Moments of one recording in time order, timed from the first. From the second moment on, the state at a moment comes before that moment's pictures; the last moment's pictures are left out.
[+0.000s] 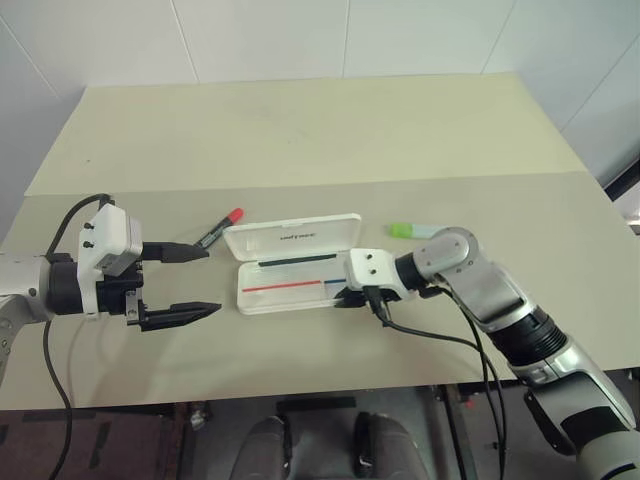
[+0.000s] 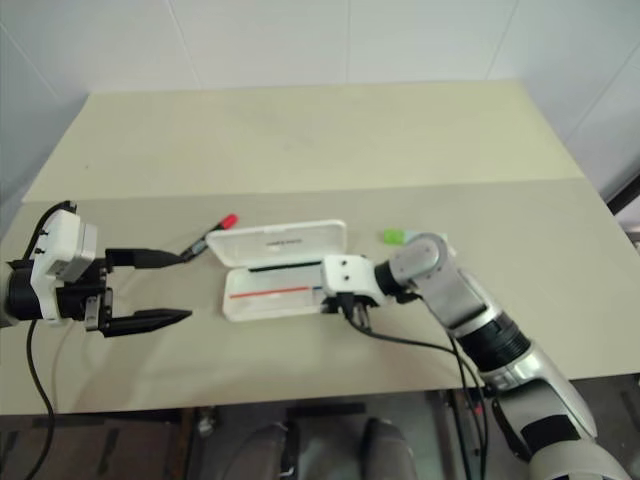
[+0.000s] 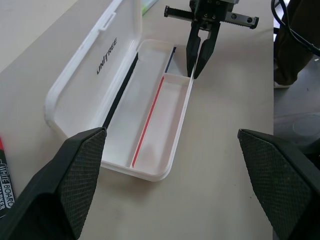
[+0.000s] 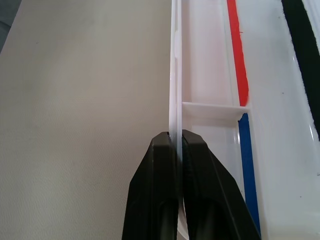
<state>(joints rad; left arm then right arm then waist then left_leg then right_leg) -0.14 1.06 0.40 -0.39 -0.66 0.65 -1.12 -0.75 -0.57 0.46 -0.03 0.00 0.39 1.31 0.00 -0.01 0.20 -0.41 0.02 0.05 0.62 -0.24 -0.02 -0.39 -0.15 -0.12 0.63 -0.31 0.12</state>
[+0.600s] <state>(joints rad) -0.14 1.06 0.39 -0.41 -0.68 0.66 -1.11 -0.74 -0.60 0.38 -0.16 0.19 0.62 1.33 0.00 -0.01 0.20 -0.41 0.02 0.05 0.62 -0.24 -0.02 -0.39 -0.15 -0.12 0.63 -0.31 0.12</state>
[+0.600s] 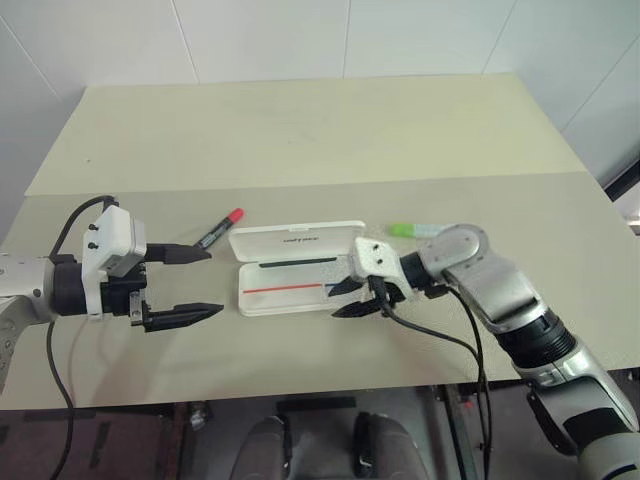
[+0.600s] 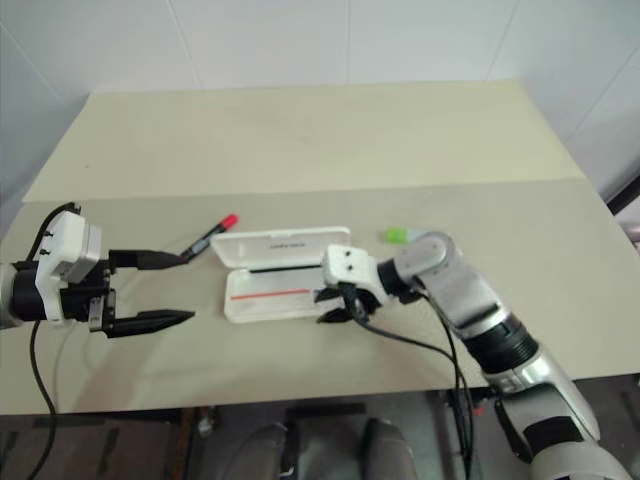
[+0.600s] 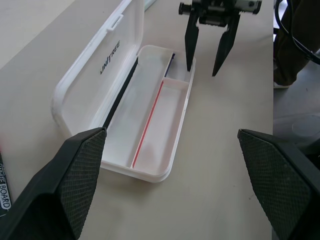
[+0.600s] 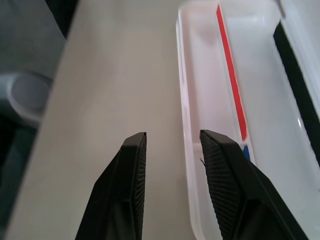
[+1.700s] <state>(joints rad) -0.12 1.01 0.56 -0.13 -0.60 0.61 -0.91 -0.83 -0.73 0.20 -0.23 0.42 0.78 1.25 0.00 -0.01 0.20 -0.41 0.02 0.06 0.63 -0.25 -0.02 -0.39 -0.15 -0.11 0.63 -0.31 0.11</state>
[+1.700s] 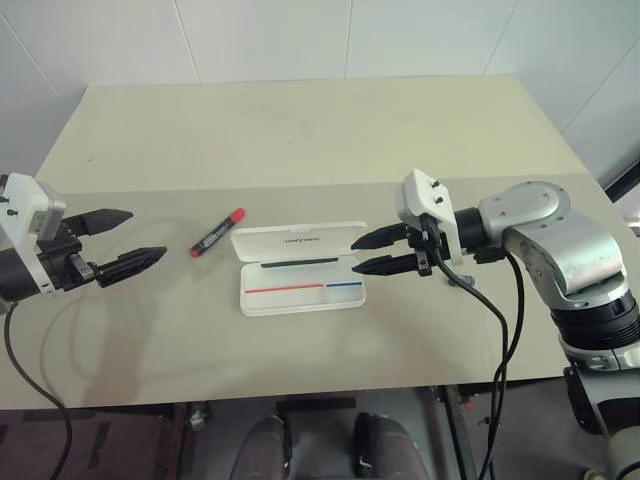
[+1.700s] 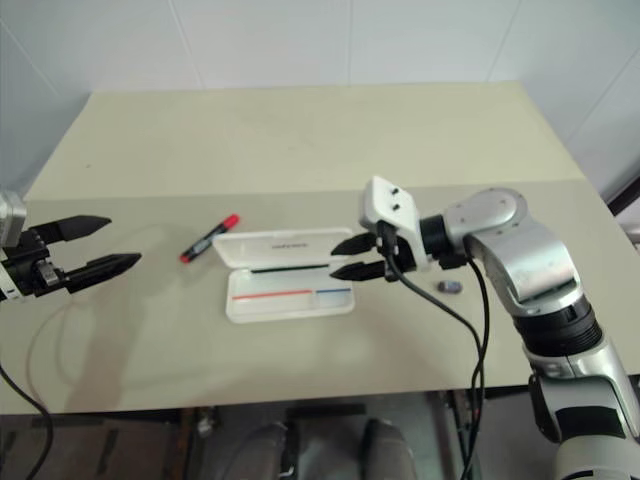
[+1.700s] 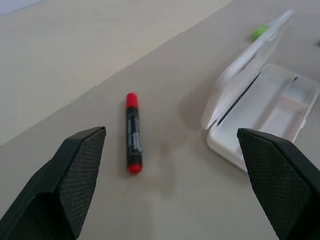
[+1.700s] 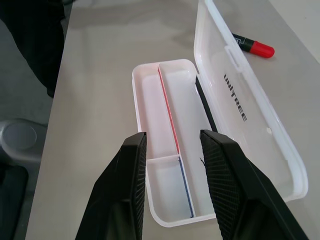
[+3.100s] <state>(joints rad) -0.47 0.79 0.15 0.38 -0.30 0.36 -0.87 -0.92 -0.77 0.15 -0.12 0.44 0.77 1.18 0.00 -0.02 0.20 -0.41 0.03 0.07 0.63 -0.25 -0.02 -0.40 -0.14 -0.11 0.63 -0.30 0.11</state>
